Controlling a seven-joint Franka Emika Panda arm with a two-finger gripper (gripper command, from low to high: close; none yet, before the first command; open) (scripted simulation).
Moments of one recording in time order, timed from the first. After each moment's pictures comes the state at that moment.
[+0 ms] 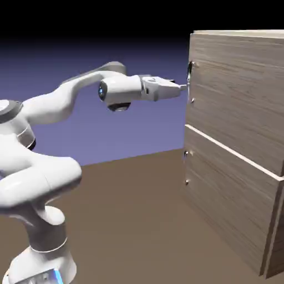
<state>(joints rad) -1.21 -1.43 1.21 -2.25 2.33 2.76 -0.28</state>
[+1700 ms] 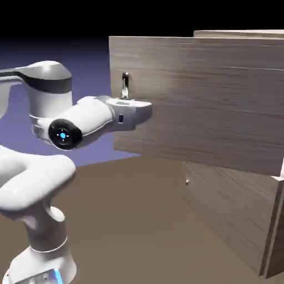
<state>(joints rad) -0.80 -1.29 -0.20 -2.93 1.37 1.46 -0.86</state>
